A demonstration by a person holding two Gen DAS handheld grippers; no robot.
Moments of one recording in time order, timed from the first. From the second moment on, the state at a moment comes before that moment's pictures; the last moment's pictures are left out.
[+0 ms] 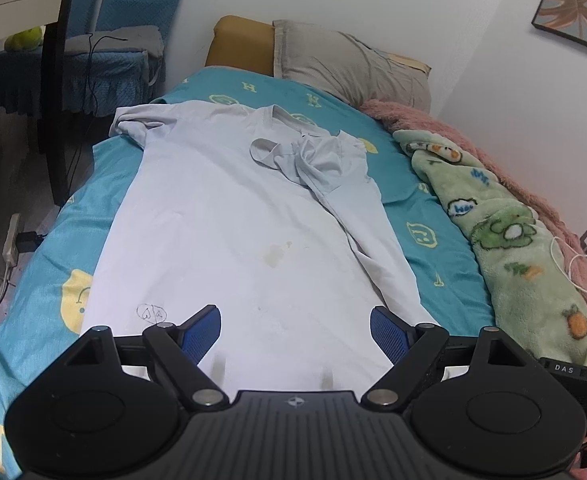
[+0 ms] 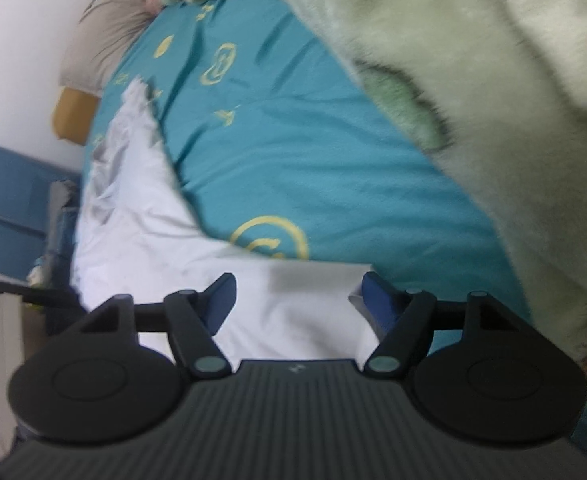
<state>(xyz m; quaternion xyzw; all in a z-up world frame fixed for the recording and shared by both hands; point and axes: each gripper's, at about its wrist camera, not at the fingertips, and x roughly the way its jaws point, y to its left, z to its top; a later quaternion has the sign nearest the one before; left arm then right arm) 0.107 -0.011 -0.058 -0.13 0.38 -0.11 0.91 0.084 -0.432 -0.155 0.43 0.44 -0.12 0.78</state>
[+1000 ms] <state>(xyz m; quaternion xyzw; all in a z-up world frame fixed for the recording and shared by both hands) 0.115 0.009 -0.039 -0.20 0.37 -0.11 0.90 0.046 -0.316 -0.052 0.16 0.39 0.01 0.91</state>
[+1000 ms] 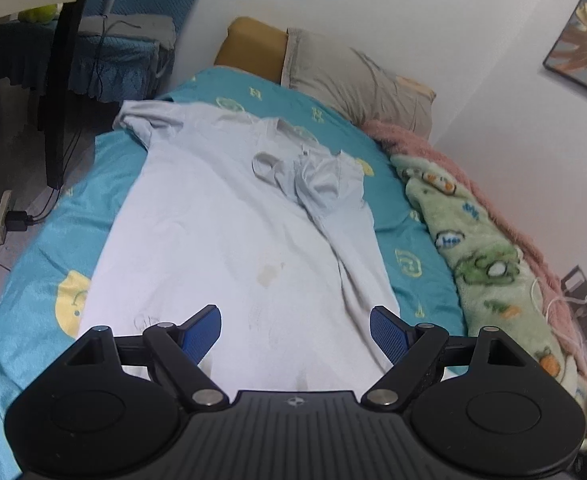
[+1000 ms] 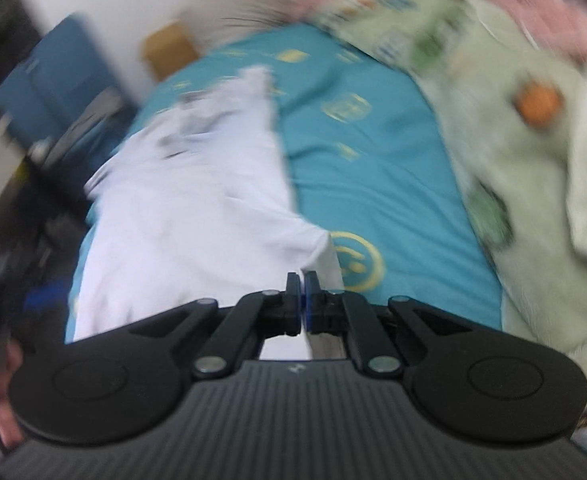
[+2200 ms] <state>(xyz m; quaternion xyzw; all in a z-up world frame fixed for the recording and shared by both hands) 0.134 0.019 -0.061 -0.18 0.38 -0.07 0.91 0.089 -0.251 -0.026 0.07 0.31 0.07 0.94</state>
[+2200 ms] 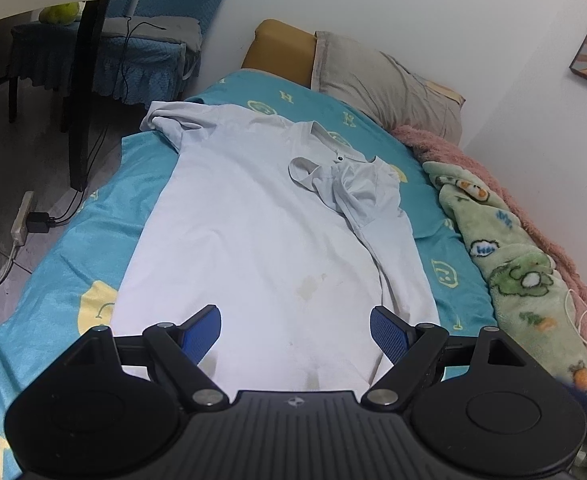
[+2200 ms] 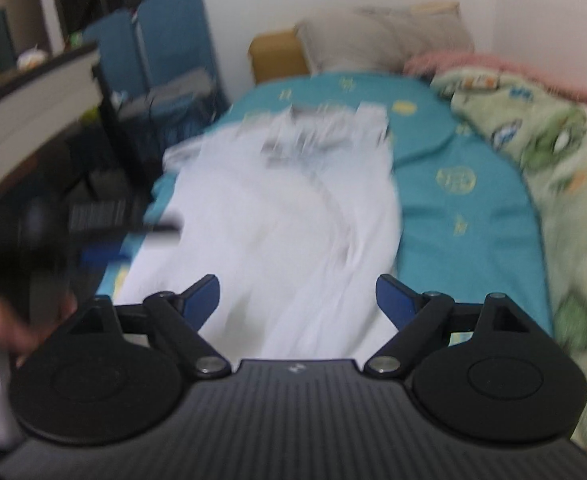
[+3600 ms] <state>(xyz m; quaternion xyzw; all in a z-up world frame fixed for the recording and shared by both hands) 0.520 -0.108 -0.131 -0.08 0.36 -0.03 0.93 0.203 -0.348 -0.151 0.18 0.30 -0.05 0.94</state>
